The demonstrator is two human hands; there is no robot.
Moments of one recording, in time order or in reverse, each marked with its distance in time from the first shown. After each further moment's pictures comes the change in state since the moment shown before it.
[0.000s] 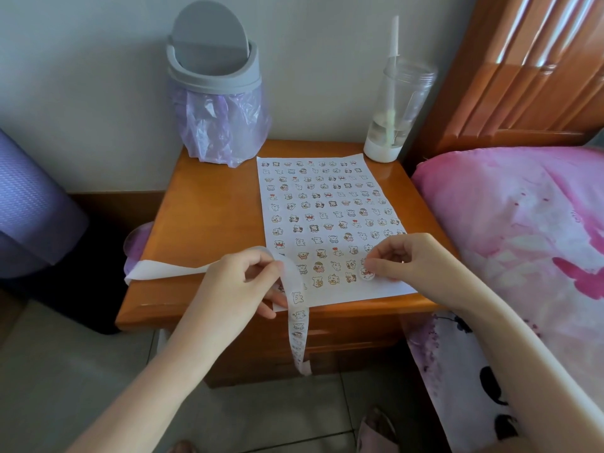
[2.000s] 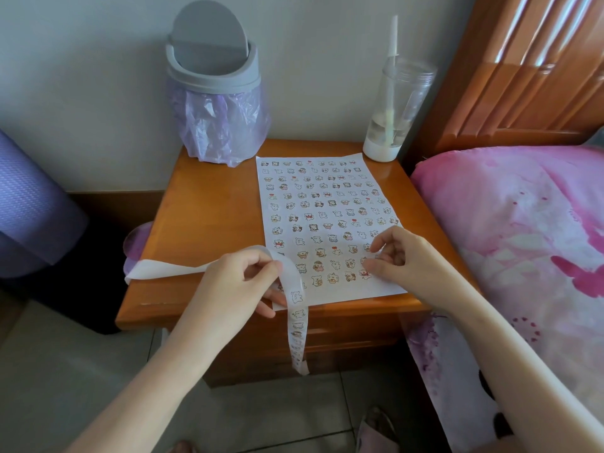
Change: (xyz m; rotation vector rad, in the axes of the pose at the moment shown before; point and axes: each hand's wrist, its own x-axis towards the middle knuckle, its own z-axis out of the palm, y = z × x) left_hand -0.002 0.003 -0.002 0.018 -0.003 -0.048; right_hand 0.005 0.011 0.009 -0.059 0.086 -0.030
